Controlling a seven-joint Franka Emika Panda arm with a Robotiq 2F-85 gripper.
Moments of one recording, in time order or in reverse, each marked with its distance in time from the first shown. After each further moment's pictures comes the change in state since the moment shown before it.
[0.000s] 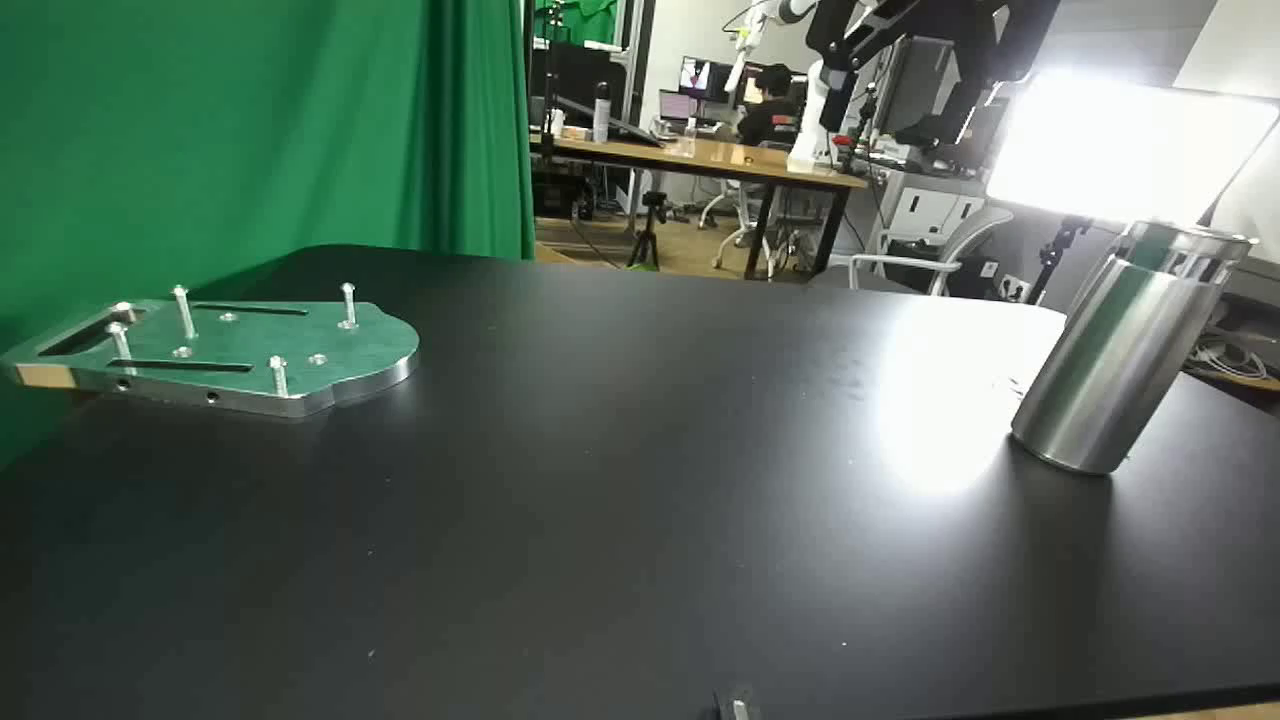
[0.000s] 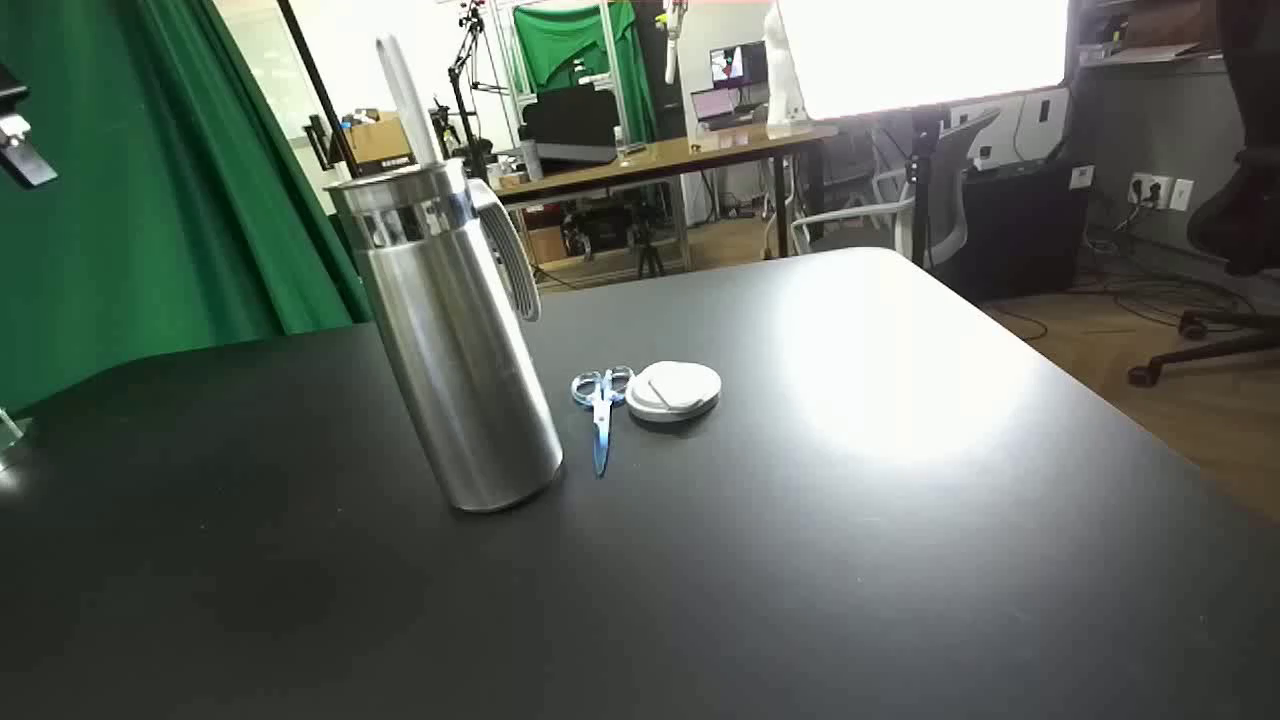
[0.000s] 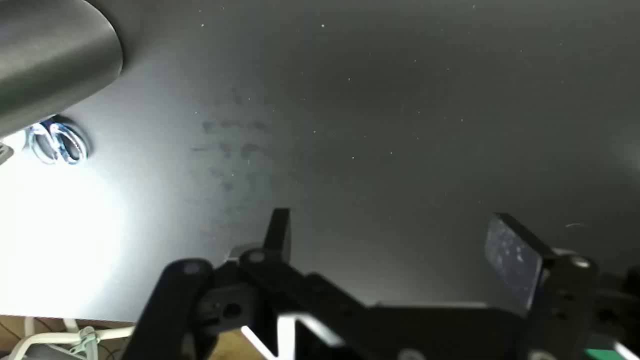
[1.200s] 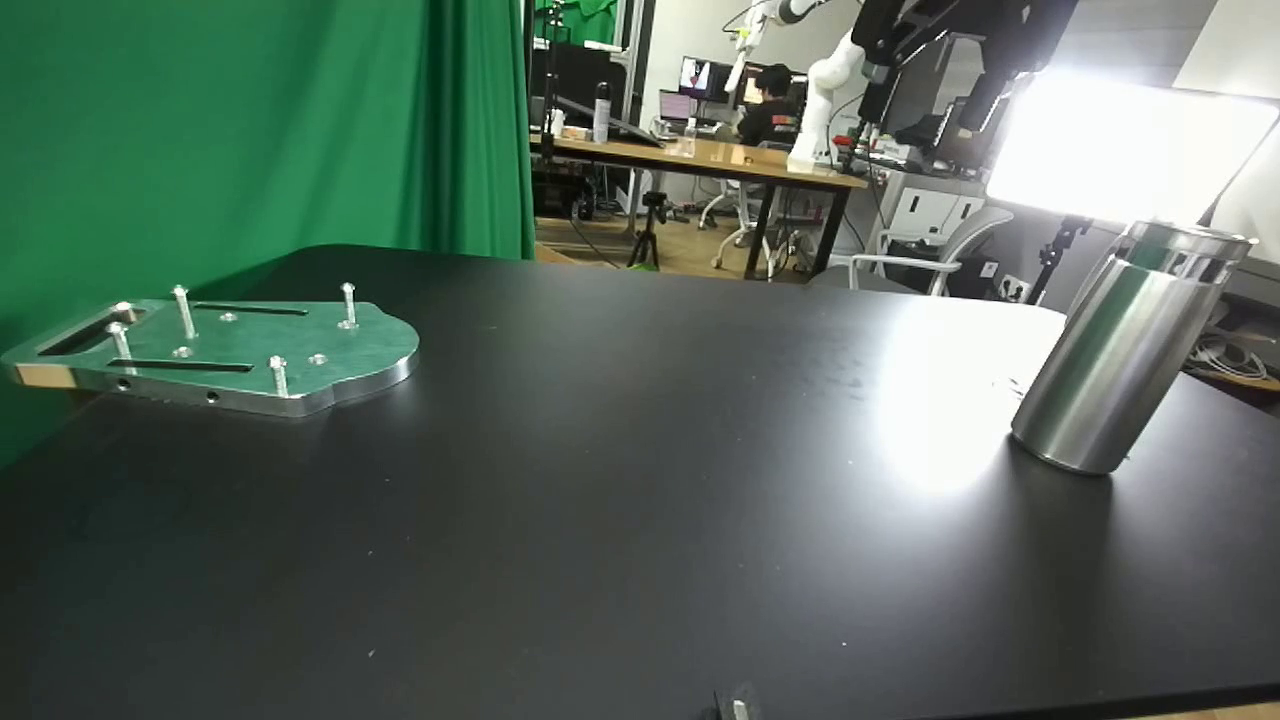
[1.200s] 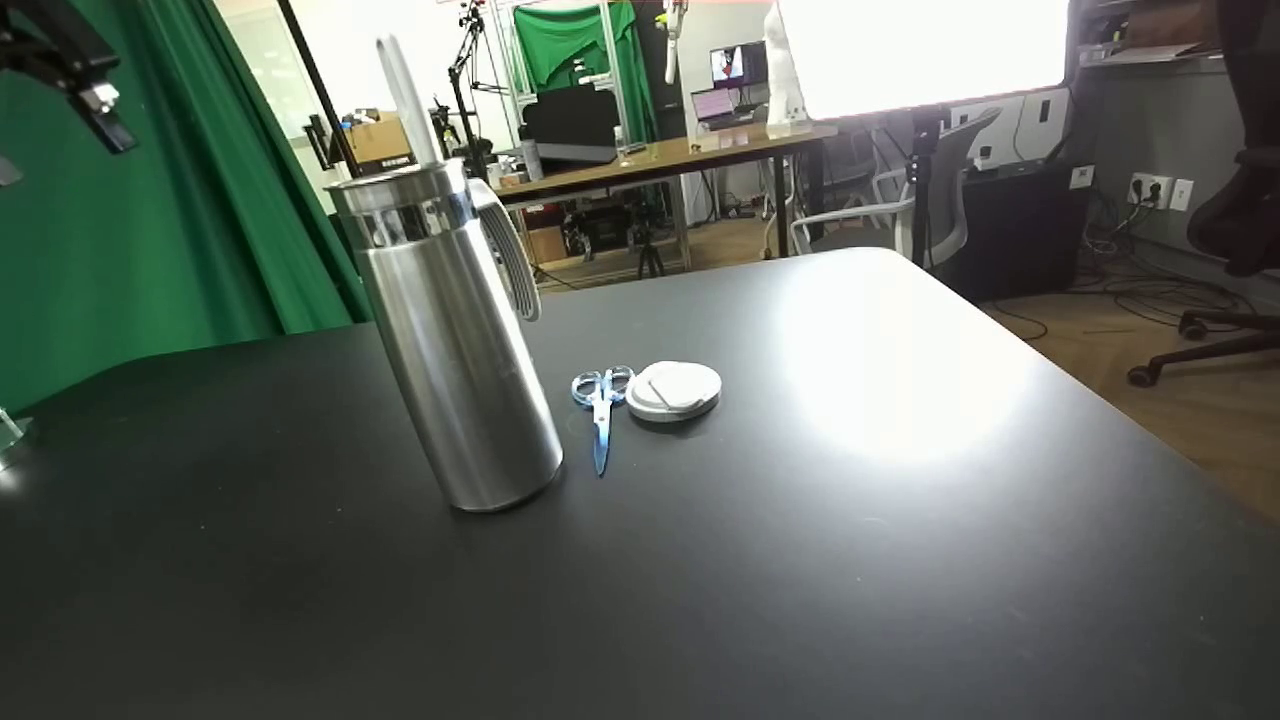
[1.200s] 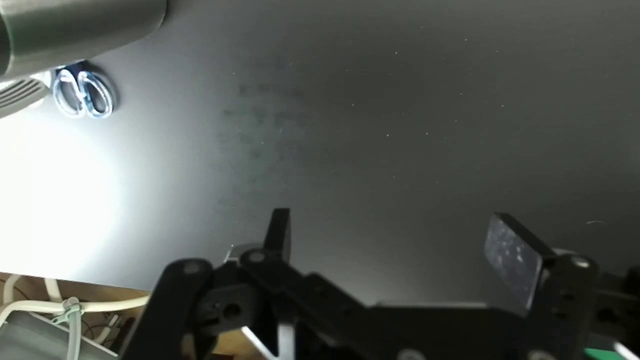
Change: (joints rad) arm -0.012 0.048 -0.107 0.061 -0.026 0.000 -0.190
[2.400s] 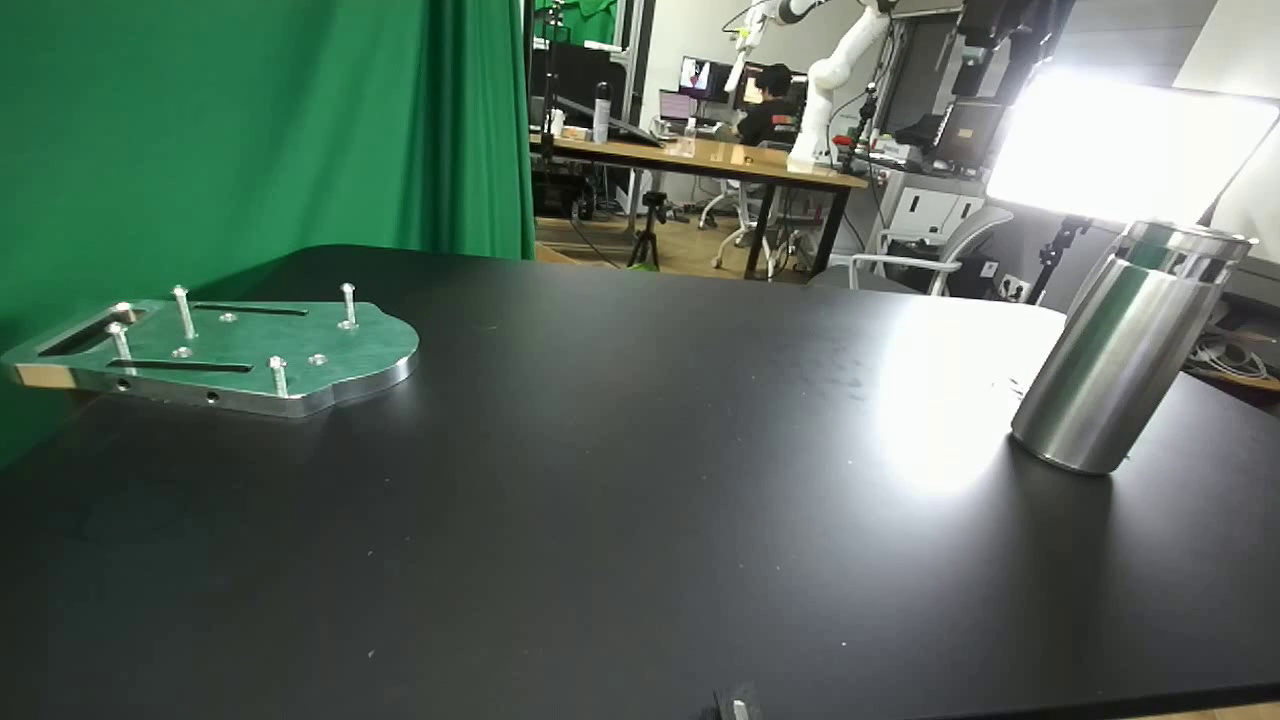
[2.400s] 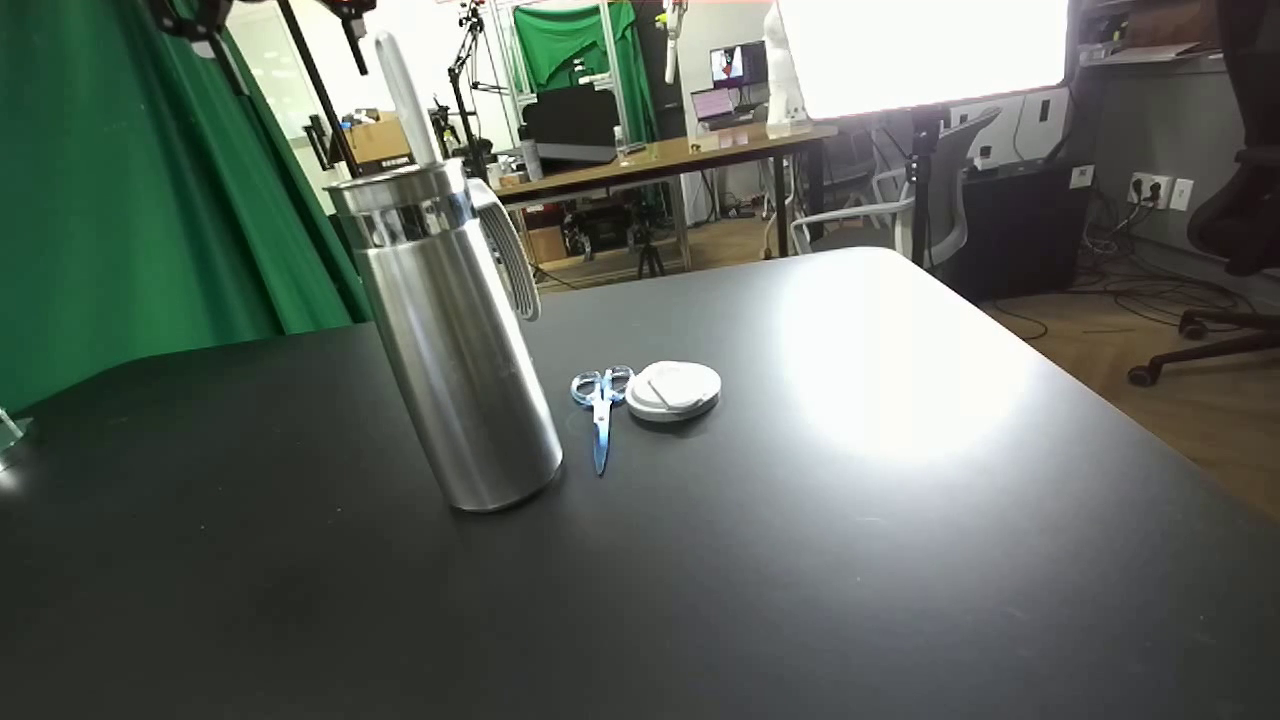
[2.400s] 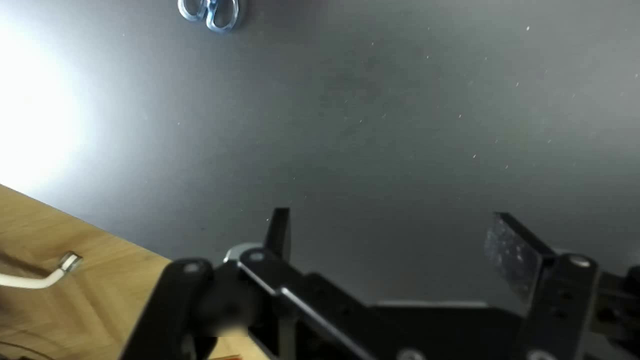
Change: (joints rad) arm -0.097 0.384 -0.172 0.561 0.054 -0.370 -0.693
